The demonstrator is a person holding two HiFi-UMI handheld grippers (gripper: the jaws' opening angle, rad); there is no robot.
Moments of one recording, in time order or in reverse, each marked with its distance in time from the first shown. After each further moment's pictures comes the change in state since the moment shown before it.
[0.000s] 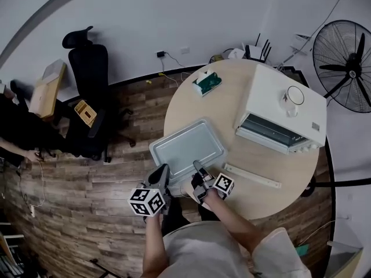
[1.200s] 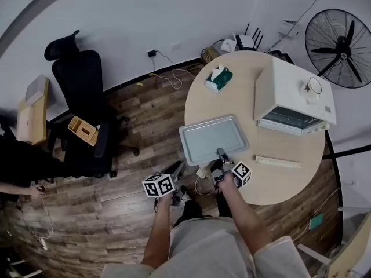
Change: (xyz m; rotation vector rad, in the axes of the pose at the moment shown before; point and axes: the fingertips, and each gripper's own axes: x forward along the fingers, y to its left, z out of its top) left arm 0.053 0.167 -0.038 -0.278 0.300 -0.284; right arm 0.072 -0.041 0.014 0.056 -0.479 -0.205
